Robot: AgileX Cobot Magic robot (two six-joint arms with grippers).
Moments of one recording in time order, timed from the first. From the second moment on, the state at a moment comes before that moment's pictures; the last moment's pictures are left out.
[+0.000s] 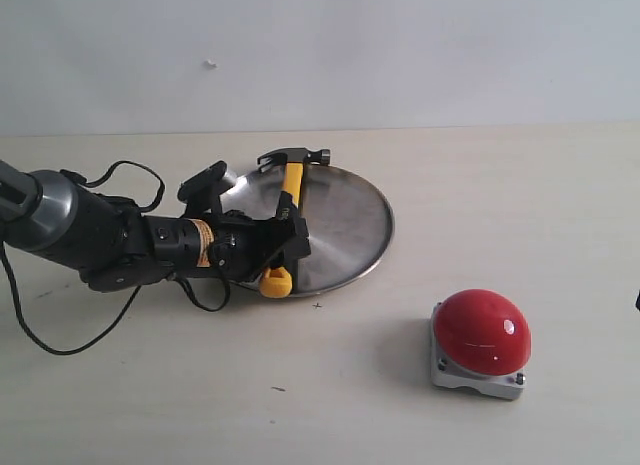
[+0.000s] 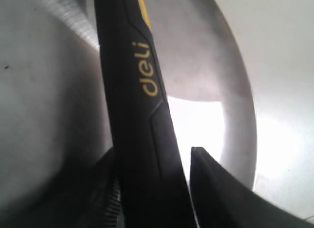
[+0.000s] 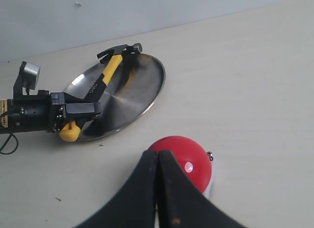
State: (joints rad) left arm -0.47 2.19 -1.07 0.81 -0.52 -1.35; right arm 1.06 0.42 -0.22 -1.12 0.74 1.68
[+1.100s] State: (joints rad) left arm -0.41 1.94 -1.07 1.08 -0.30 -1.45; right arm 1.06 0.42 -0.22 -1.12 0.74 1.68
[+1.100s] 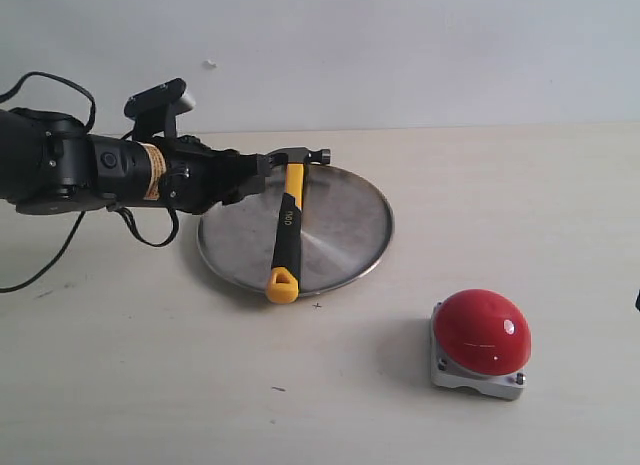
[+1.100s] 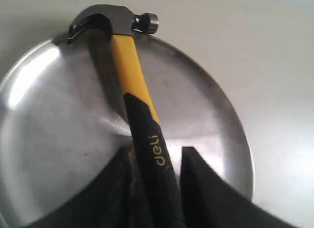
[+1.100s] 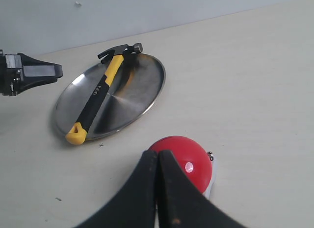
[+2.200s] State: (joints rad) left arm -0.41 1.43 -0.72 1.12 -0.16 -1.23; right arm 1.06 0.42 -0.22 -1.12 0.74 1.68
